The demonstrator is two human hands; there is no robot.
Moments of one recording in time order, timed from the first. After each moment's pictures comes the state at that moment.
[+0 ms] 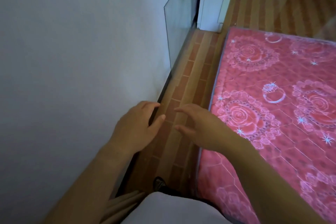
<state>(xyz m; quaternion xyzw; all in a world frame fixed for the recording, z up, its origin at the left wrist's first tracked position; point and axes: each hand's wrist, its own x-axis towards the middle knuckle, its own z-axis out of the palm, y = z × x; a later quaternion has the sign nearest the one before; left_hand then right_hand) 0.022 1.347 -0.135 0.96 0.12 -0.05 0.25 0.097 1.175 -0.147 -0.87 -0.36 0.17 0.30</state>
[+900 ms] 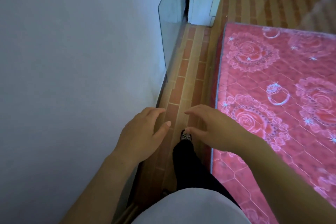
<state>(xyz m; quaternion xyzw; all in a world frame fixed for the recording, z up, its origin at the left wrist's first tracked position) 0.127 1.444 -0.154 0.95 0.07 -0.11 0.29 0.200 1.259 -0.150 -0.89 -0.30 0.23 0.25</state>
